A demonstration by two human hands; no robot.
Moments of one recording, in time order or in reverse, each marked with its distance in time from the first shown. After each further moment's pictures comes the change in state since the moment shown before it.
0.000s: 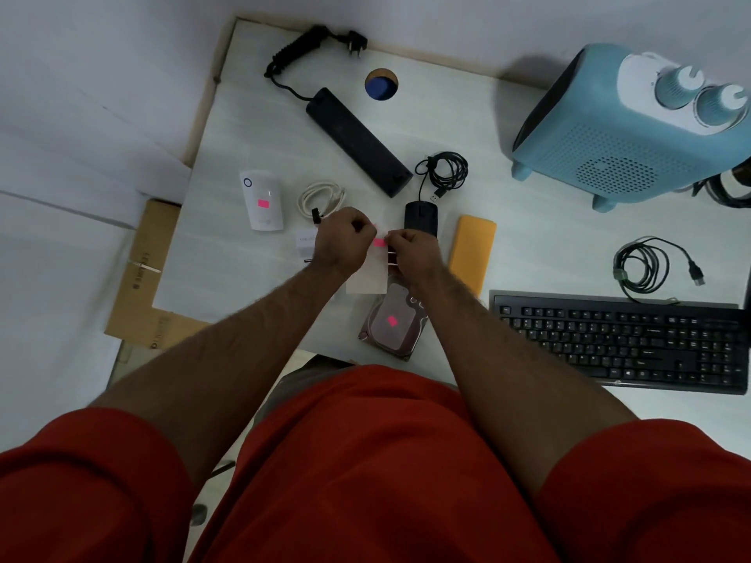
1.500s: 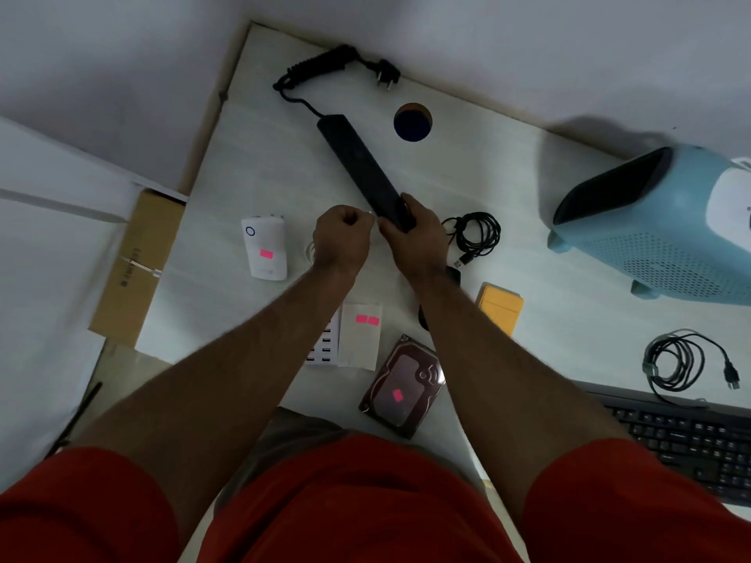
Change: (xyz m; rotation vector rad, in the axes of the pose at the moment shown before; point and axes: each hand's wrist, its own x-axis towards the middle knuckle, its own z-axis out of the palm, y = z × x) left_hand 0.116 -0.002 -0.006 -0.440 0.203 -0.433; right_hand 0.129 -0.062 0.039 -0.511 0.124 -0.426
